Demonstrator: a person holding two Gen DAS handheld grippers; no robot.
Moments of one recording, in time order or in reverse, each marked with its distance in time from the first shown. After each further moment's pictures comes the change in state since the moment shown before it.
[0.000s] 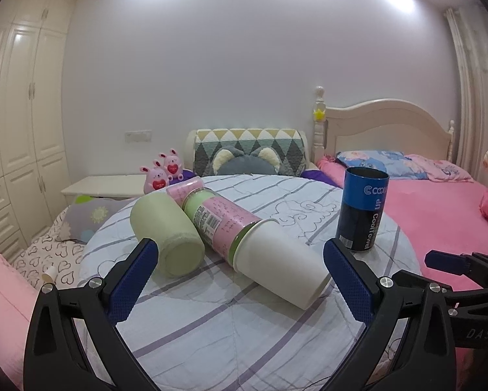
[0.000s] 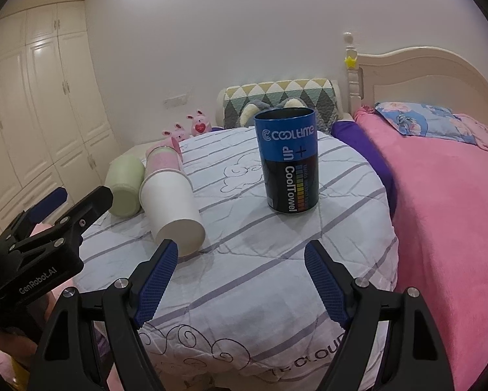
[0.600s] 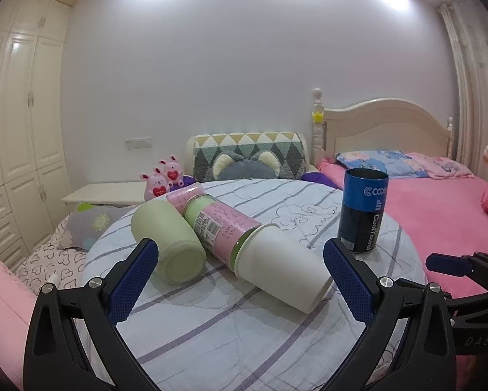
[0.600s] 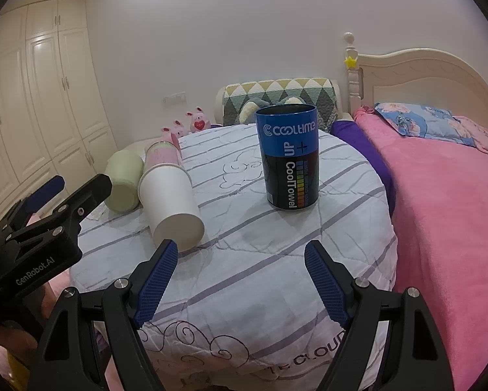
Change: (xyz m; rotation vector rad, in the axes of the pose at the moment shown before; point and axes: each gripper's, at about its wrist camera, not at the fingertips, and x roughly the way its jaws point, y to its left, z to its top) left arm 0.002 -0.003 0.002 0.029 -0.018 0.005; right arm 0.001 0.002 -0.004 -0.014 0.013 -0.004
